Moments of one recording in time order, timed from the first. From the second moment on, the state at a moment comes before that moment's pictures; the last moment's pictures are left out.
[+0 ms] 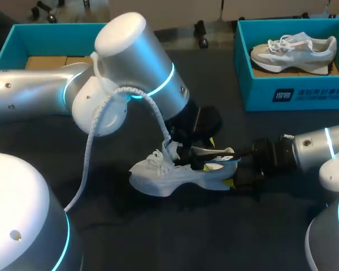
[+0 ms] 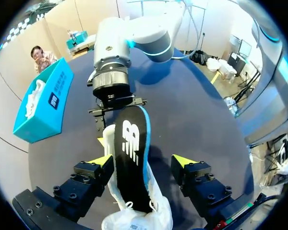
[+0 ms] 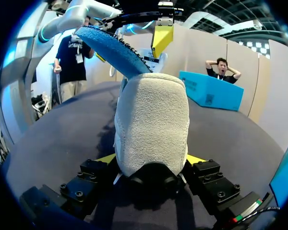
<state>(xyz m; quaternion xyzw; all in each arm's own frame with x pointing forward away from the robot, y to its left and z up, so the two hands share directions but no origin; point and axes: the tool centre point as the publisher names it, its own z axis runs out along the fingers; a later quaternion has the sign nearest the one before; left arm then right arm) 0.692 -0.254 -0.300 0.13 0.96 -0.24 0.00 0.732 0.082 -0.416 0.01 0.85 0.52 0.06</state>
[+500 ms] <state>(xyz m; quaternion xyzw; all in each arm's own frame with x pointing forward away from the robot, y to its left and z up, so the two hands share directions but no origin) 0.686 -0.250 -0.309 0.14 0.95 -0.26 0.09 0.732 0.082 -0.416 0.01 0.85 0.52 0.06</state>
